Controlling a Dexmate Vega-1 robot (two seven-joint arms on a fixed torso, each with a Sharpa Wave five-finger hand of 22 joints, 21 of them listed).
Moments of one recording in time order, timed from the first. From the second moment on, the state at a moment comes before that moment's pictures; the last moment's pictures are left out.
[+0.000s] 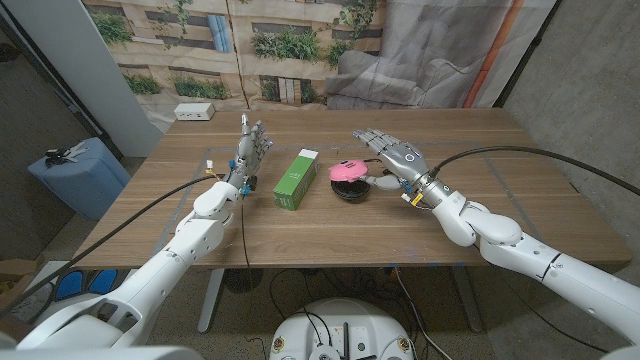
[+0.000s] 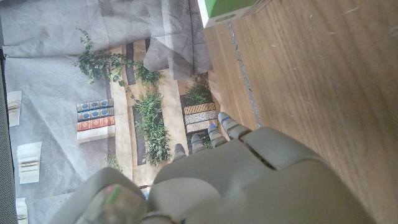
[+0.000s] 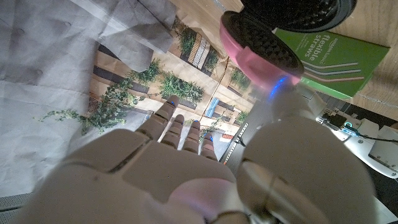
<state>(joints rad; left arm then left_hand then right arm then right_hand) 0.84 0.51 0.37 -1.30 -0.65 -0.29 -0.03 0.00 0.06 -0.24 0.17 0.25 -0.18 -0.21 0.20 0.21 -0.15 -0.14 0.22 0.21 -0.09 -0.04 0.19 0.19 0.02 -0.03 0.21 0.19 -0.88 -0.86 -0.67 -1.75 -0.90 0.07 -0.54 0.77 -0.08 0.41 -0.15 0.18 -0.06 -0.08 0.21 0.18 0.05 -0.05 0.19 0.19 0.01 0.01 0.21 0.20 0.26 -0.01 0.18 0.16</state>
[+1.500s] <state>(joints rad) 0.84 0.51 0.37 -1.30 -0.65 -0.29 -0.03 0.00 0.06 -0.24 0.17 0.25 -0.18 -0.21 0.20 0.21 -0.15 -0.14 0.22 0.21 -0.09 -0.04 0.19 0.19 0.02 -0.03 0.21 0.19 -0.84 -0.84 -0.63 -1.78 -0.84 0.11 -0.43 0.77 -0.08 0.41 -0.15 0.18 -0.05 -0.08 0.21 0.18 0.06 -0.05 0.19 0.19 0.01 0.01 0.21 0.20 0.26 -0.01 0.18 0.16</state>
